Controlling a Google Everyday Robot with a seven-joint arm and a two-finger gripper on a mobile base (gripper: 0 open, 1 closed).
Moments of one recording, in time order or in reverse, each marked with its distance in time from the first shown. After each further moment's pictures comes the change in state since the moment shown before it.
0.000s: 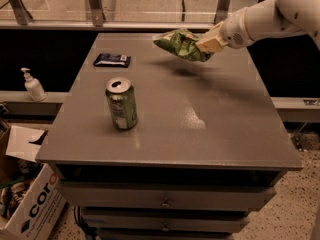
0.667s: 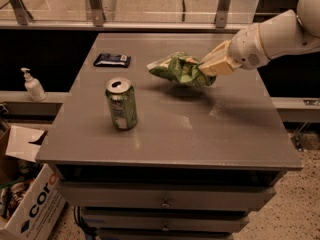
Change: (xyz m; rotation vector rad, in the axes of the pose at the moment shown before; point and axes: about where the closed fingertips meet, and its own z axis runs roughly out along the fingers) arm 0.012 0.096 -0.044 -0.177 0.009 -0.086
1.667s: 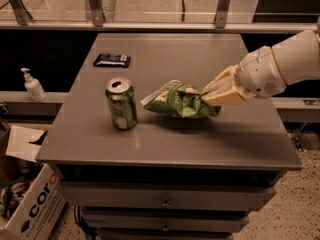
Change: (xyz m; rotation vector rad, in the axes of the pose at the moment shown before) arm 0.005 0.106 -0.027 -0.140 0.010 -0.065
